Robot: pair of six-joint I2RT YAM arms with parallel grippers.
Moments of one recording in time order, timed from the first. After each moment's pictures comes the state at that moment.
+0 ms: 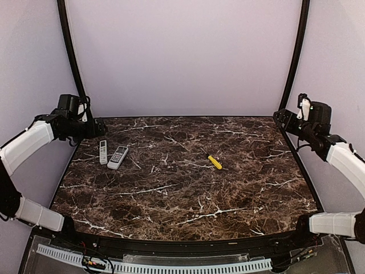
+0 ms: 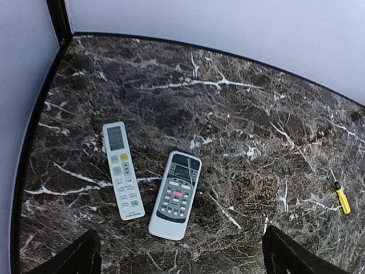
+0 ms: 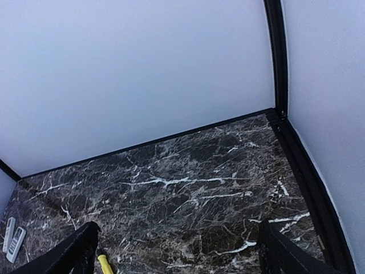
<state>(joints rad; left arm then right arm) -0.09 1.25 1.10 -0.57 0.04 -0.28 0.04 1.01 0.81 -0.09 -0.07 0.34</state>
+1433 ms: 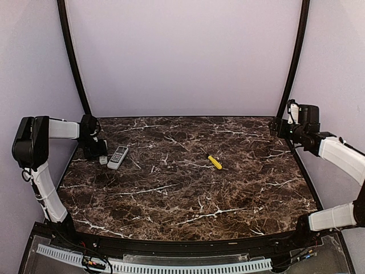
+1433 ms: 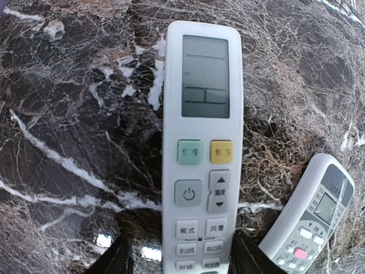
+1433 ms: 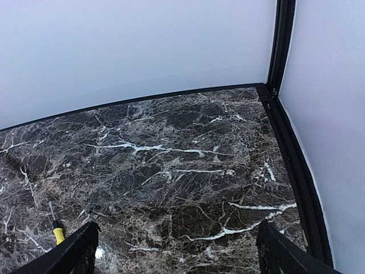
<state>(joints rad) -0.01 1.85 1.16 -0.47 -0.02 -0.40 0.09 1.18 0.83 -0.12 0.00 0.18</state>
